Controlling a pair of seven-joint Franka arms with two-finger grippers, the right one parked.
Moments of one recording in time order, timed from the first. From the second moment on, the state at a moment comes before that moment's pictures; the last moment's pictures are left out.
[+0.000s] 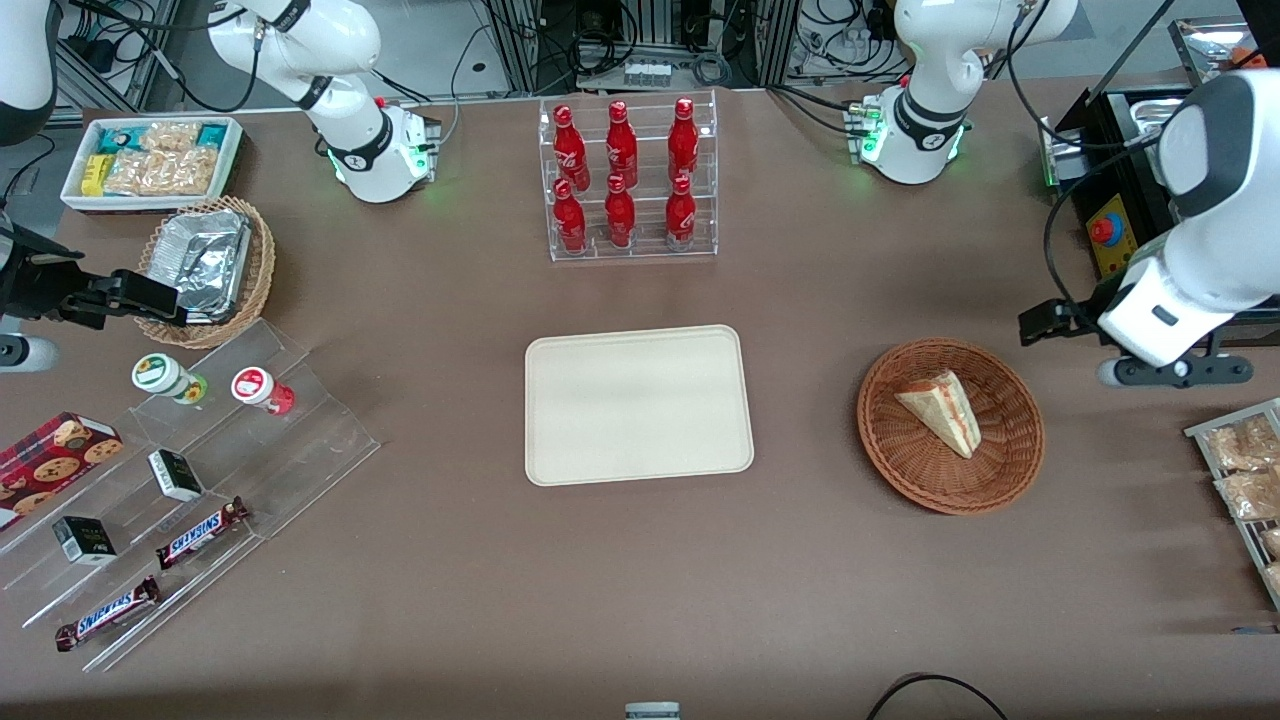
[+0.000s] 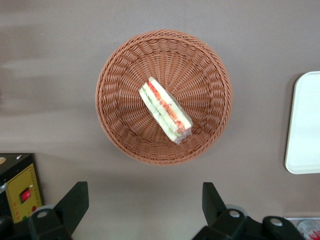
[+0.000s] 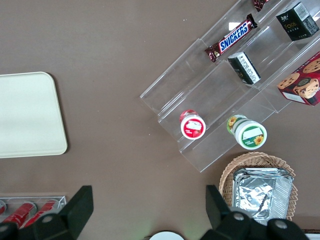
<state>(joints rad) -0.02 0.06 -0.01 -1.81 0.00 1.75 -0.04</state>
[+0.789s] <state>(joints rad) -0.02 0.11 -0.01 -2.02 -0.01 2.07 -0.11</state>
